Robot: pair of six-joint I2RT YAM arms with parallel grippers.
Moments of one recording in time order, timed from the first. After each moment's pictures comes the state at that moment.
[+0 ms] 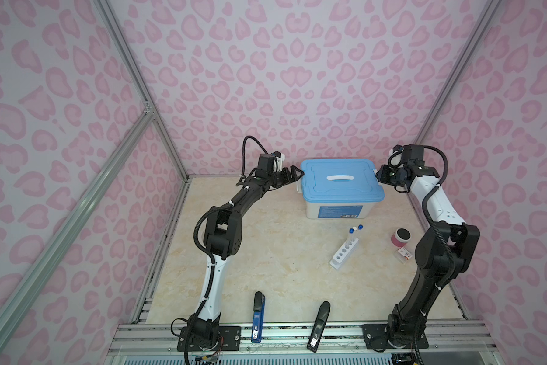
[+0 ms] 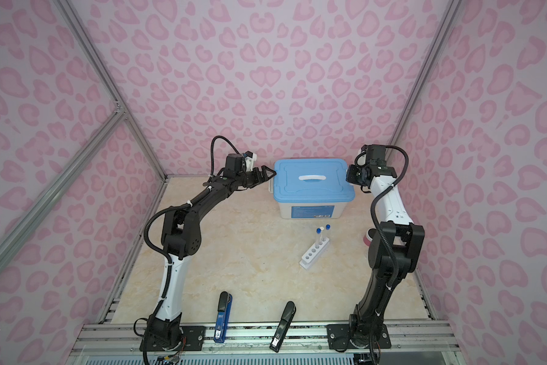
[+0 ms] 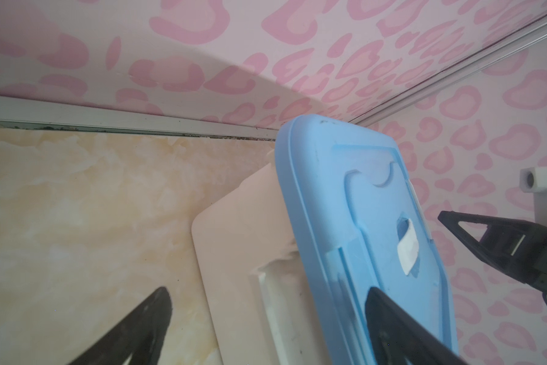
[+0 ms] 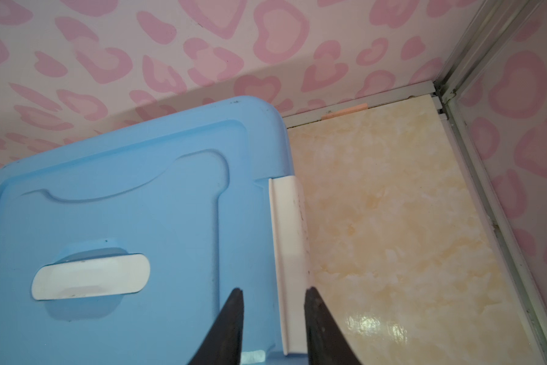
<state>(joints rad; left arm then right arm) -0.36 2.39 2.07 -0.17 0.57 -0.60 -0.12 1.92 1.82 -0.68 -0.21 0.15</state>
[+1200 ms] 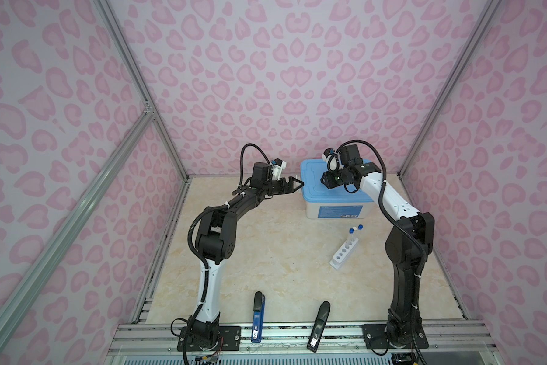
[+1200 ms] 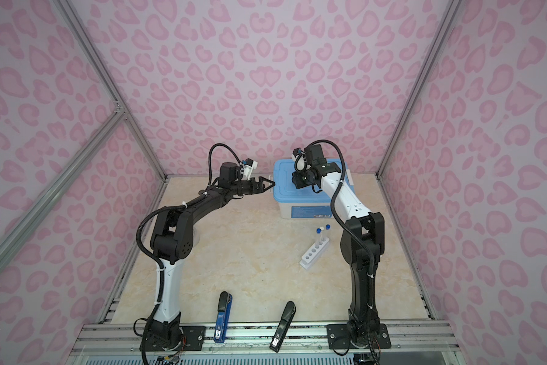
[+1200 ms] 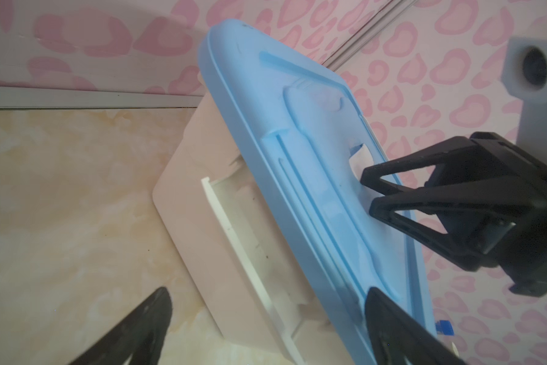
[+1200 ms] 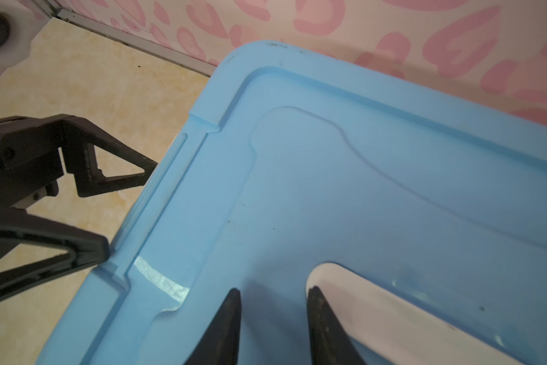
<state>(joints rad) -0.34 2.26 1.75 0.08 0.80 -0.51 0.29 2.10 2.01 -0.73 -0.18 -0.08</state>
